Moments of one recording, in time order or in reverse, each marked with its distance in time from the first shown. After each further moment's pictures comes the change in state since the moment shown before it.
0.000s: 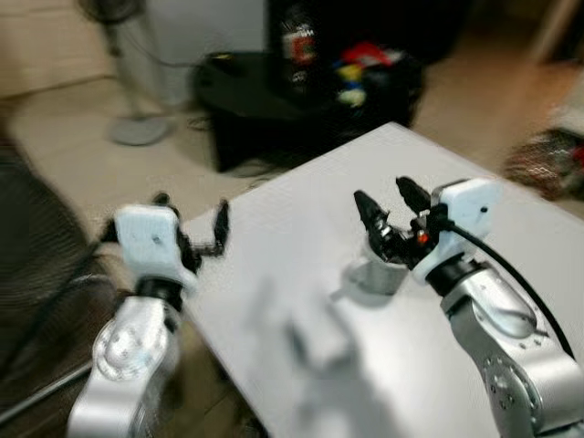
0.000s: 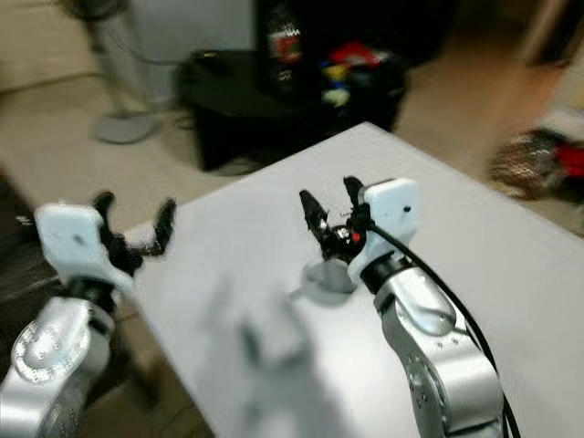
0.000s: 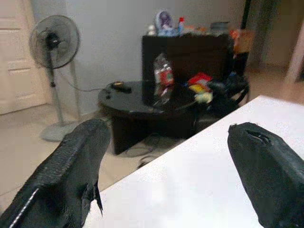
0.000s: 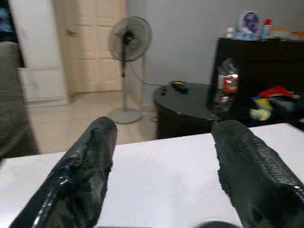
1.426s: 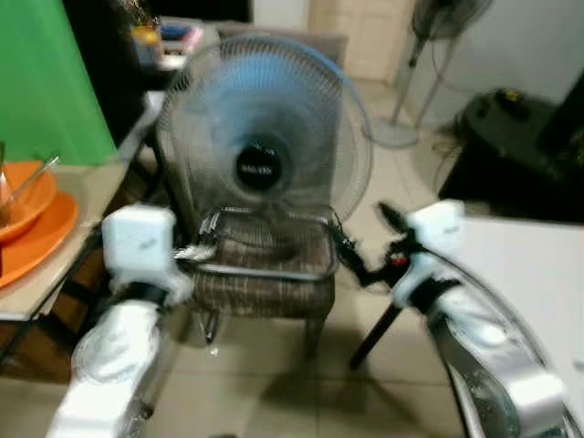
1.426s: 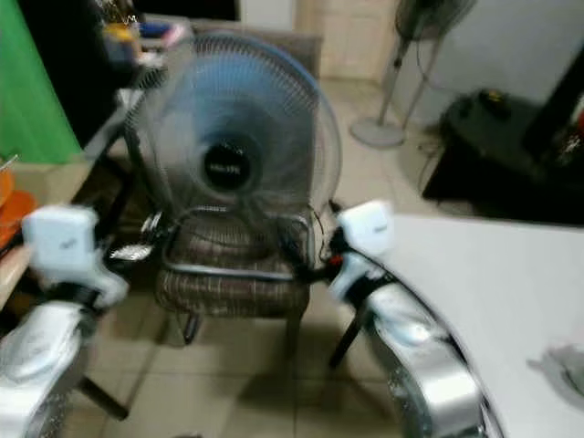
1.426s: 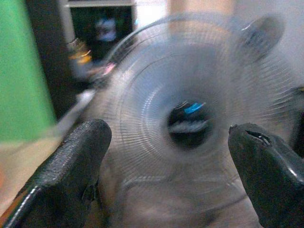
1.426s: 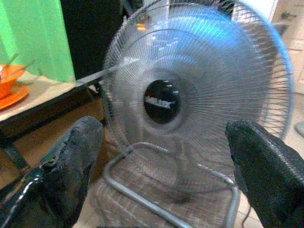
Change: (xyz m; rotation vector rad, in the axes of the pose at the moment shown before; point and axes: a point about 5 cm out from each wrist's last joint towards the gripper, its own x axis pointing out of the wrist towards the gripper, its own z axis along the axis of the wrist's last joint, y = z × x) left arm -0.004 0.016 -0.001 0.074 0.037 0.022; right arm 0.000 0.013 -0.029 0.027 0.102 0.060
